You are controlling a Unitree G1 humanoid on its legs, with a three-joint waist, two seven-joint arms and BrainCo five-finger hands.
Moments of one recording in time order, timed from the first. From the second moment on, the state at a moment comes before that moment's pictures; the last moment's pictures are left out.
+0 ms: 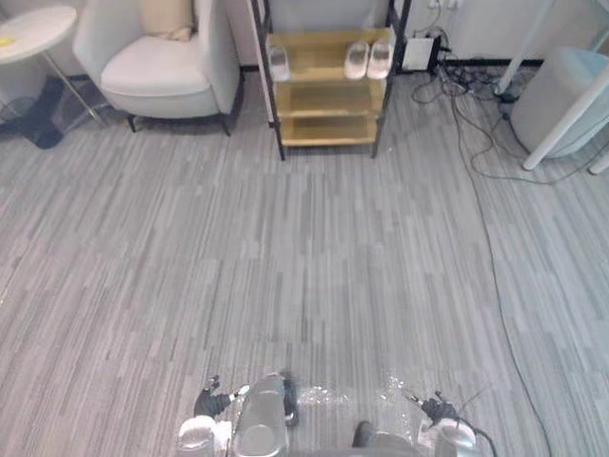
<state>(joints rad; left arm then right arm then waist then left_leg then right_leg) 0.08 0.10 0.10 0.94 0.00 -0.12 0.09 -0.04 -0.10 -0.26 1.08 0.08 -0.06 -0.12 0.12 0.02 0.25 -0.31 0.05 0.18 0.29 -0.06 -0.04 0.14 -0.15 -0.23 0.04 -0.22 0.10</state>
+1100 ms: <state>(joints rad) 0.10 0.06 0.21 0.87 0.01 -0.10 0.09 -0.08 -0.04 -0.23 1.05 0.06 -0.04 -0.11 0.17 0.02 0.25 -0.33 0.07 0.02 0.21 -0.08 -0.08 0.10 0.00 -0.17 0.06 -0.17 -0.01</state>
